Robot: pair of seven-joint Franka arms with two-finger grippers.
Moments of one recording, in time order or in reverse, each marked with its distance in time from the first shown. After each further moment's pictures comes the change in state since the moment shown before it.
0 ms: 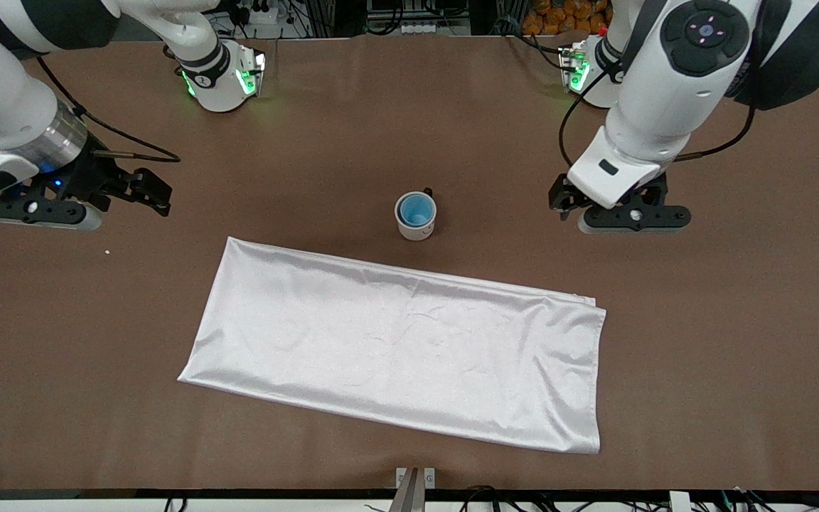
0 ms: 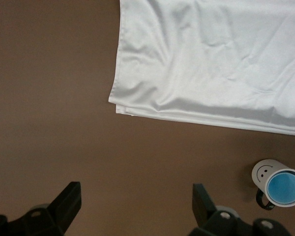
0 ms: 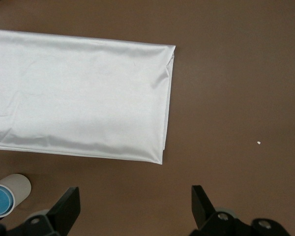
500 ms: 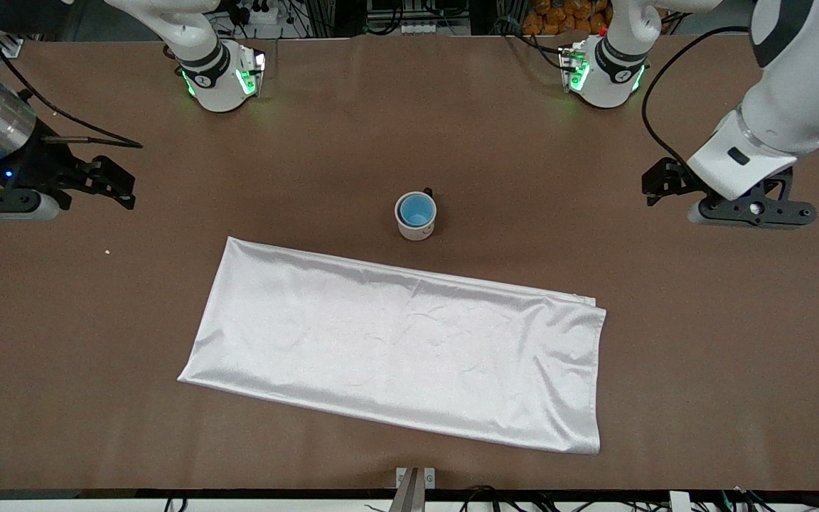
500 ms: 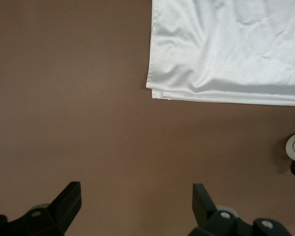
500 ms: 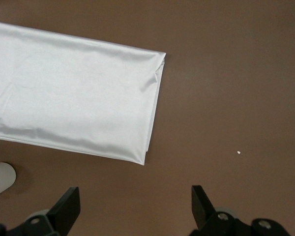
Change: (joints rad) left arm 0.001 -0.067 0.224 -0.009 -0.065 -0.104 0.297; right arm -0.074 -0.004 -0.003 0.051 0.000 -0.055 -0.164
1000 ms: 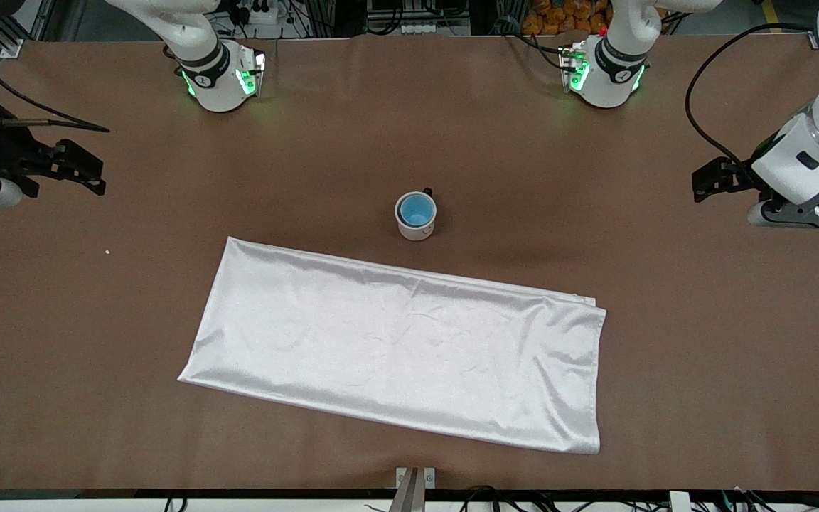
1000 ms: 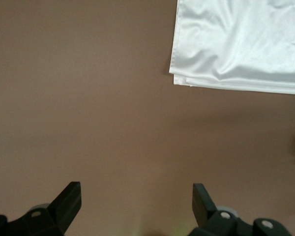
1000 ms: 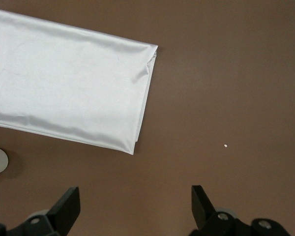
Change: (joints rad) left arm 0.000 -0.021 0.099 -0.028 -0.001 -0.046 0.069; right arm -0.014 0.000 -0.026 0.054 0.000 -0.085 -0.072
